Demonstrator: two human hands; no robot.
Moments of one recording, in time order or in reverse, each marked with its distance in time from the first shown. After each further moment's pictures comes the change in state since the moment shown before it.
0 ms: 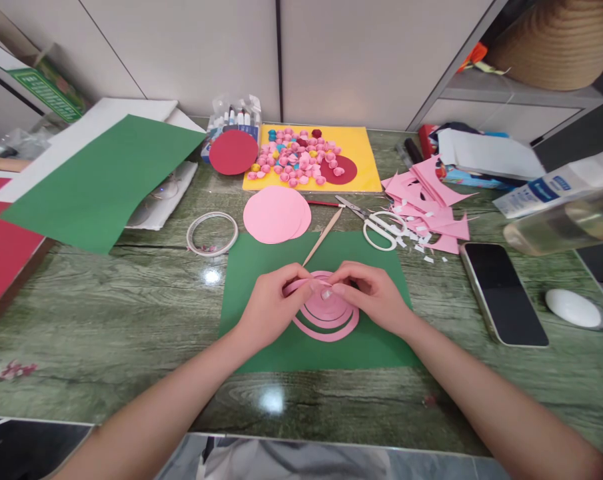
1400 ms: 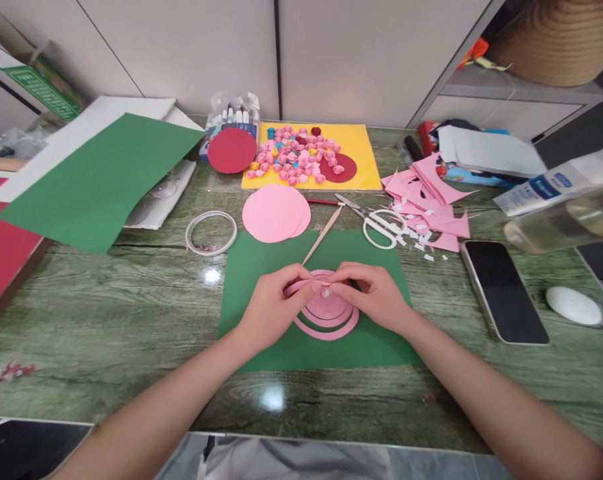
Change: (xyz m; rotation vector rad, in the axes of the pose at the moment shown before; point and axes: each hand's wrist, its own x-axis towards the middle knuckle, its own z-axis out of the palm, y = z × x) left_hand -0.001 -0.002 0.002 -0.058 -0.018 0.015; right_hand 0.001 0.002 0.000 -0.001 -0.017 -0.007
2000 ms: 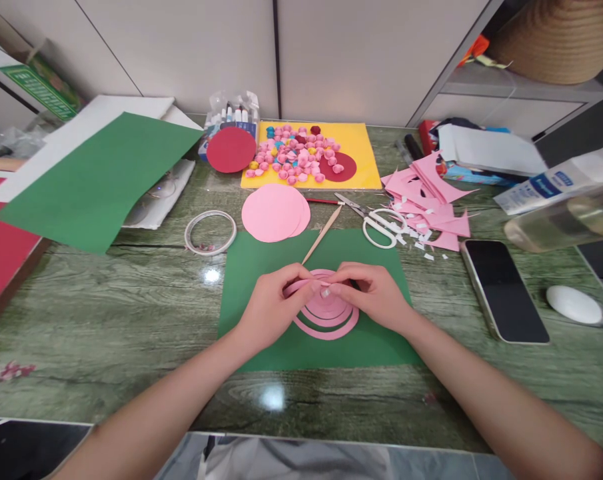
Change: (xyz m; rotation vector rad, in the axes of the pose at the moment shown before) left_hand 0.000 0.000 0.000 0.033 0.002 0.006; right_hand 0.000 -0.002 0.000 -0.010 0.005 0.012
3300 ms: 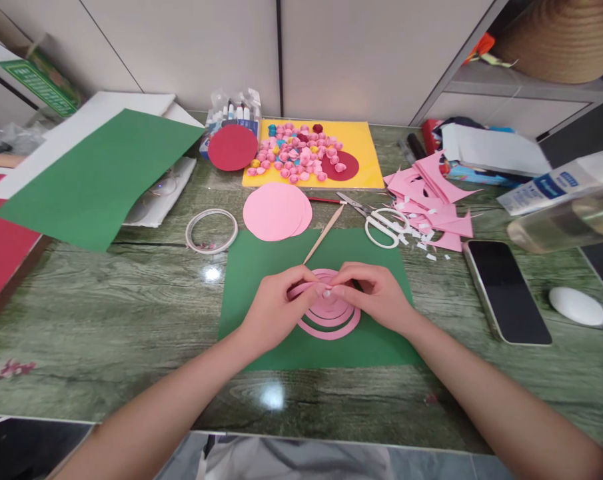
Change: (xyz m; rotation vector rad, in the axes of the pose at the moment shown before) left_hand -0.002 0.002 0.003 -0.011 -0.019 -0.013; right_hand 0.000 0.000 -0.001 -0.006 -0.003 -0.033
